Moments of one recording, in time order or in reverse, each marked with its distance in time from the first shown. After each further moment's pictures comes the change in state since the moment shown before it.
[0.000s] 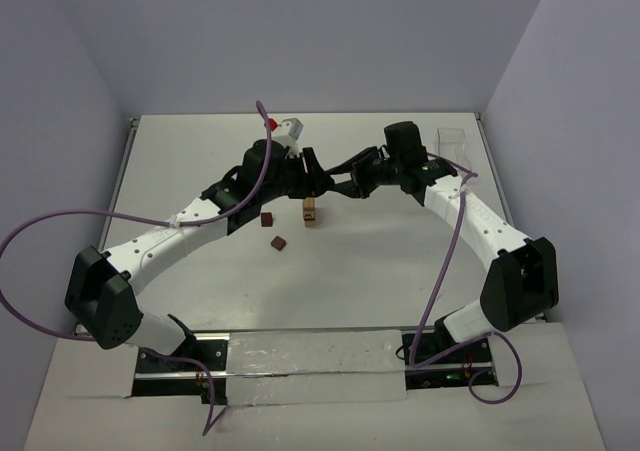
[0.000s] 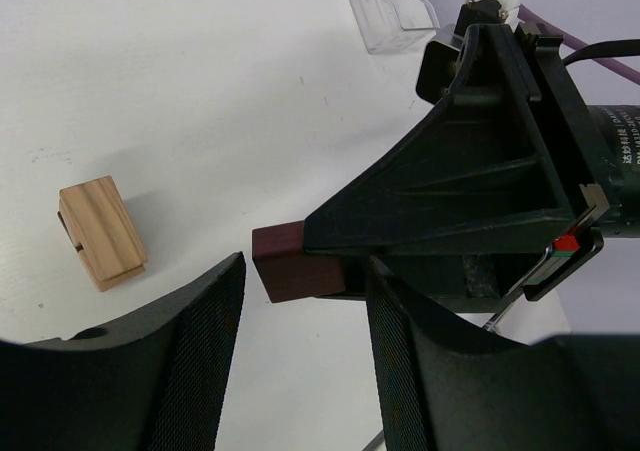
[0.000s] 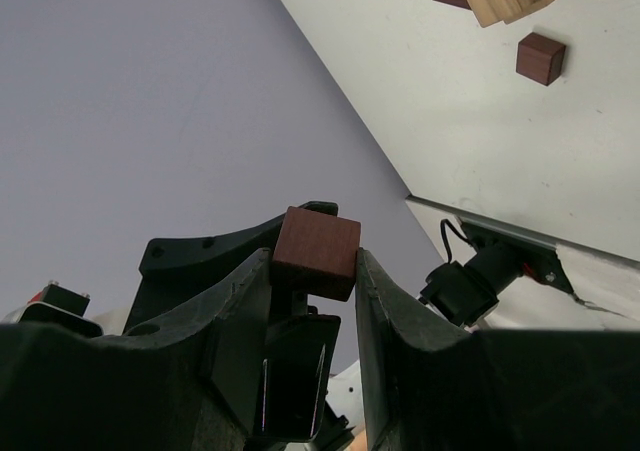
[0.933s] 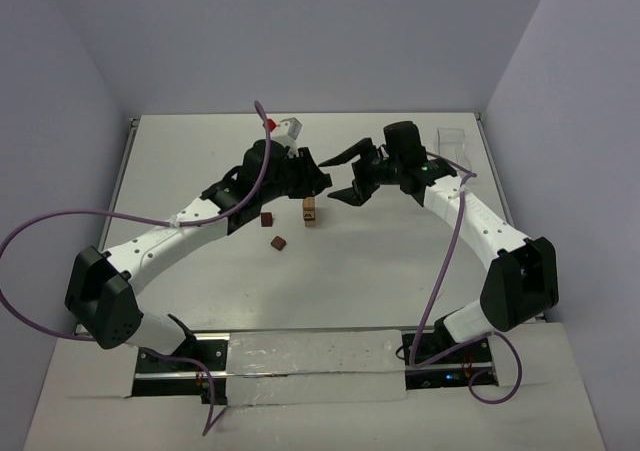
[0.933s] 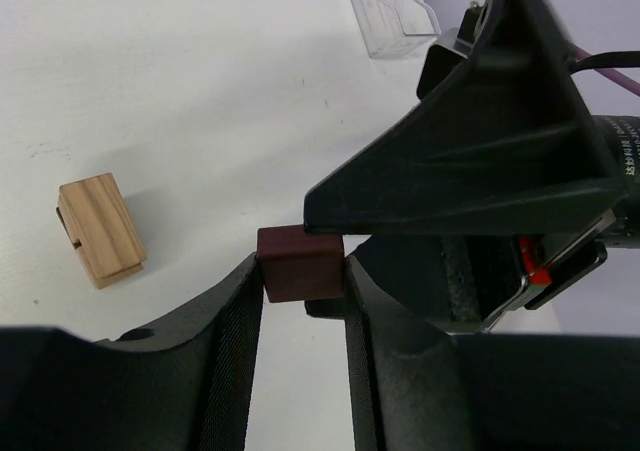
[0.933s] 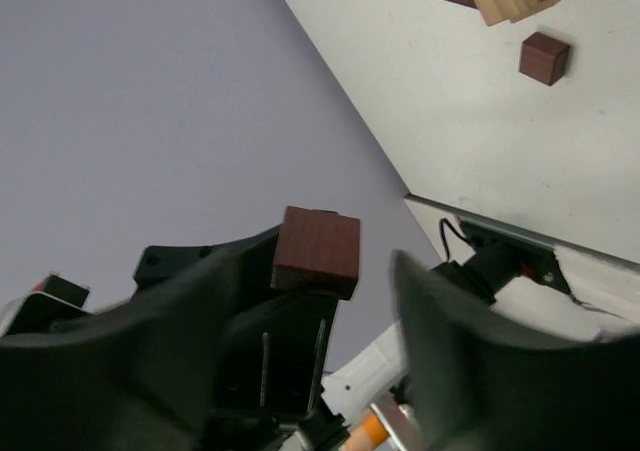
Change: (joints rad) left arm 0.000 0.001 0.001 -0.001 -0.012 -0.025; right arm 0.004 0.000 -0.002 0.015 -0.004 0.001
